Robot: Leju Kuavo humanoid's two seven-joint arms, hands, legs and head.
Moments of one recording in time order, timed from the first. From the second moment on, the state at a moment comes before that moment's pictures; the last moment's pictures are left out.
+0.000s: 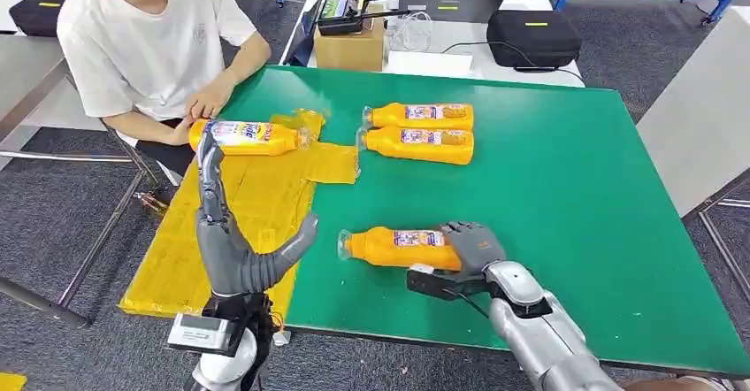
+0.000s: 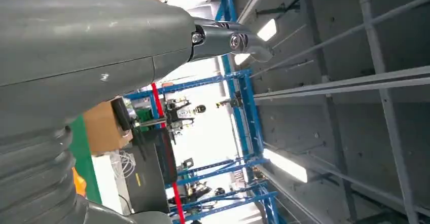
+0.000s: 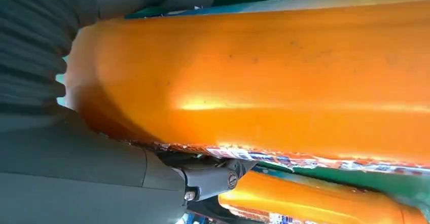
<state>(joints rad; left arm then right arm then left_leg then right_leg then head) -0.04 -0.19 -0.46 -1.64 -0.29 0.56 -0.70 -0.44 -0.12 0.59 -0.73 1.22 -0.05 -0.05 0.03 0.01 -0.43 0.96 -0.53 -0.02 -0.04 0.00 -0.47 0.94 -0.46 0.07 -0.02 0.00</state>
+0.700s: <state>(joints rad) 0.02 -0.23 -0.40 -1.44 0.25 -0.01 -0.39 0.01 0.12 0.21 -1.28 0.37 -0.54 -0.51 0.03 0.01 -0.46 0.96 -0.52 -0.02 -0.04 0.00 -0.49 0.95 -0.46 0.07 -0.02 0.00</state>
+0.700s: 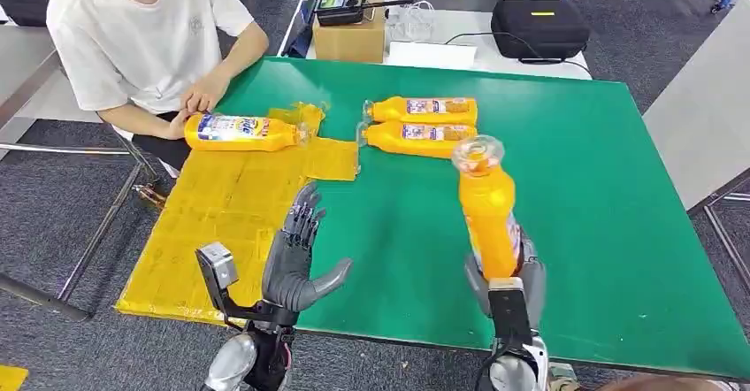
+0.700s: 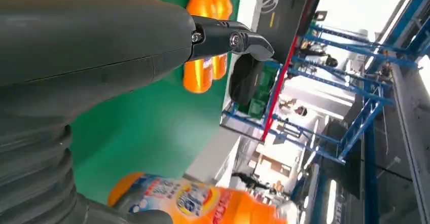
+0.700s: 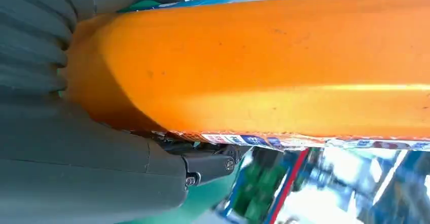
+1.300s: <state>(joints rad) 0.05 -0.23 -0.38 -1.44 0.25 -0.02 -0.47 0.03 0.19 0.12 -1.33 0.32 -0.50 -0.56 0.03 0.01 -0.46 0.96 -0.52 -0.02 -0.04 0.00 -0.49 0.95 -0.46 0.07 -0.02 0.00</state>
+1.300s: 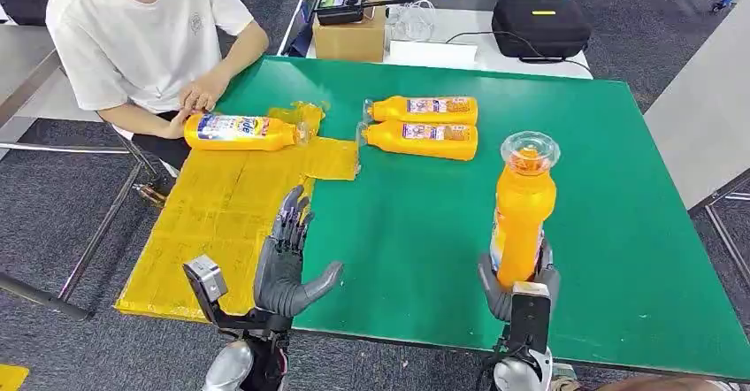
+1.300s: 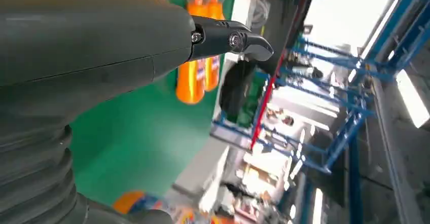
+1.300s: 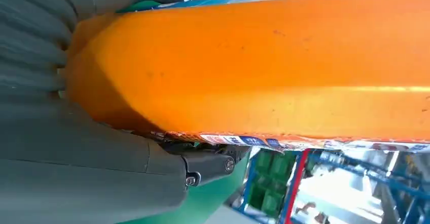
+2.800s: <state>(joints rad) 0.00 -0.22 -0.36 -1.36 0.15 -0.28 -0.38 -0.16 0.19 0.60 -1.08 0.59 -0.21 -0.44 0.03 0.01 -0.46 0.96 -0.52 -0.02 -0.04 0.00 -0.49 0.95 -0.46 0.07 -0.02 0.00</state>
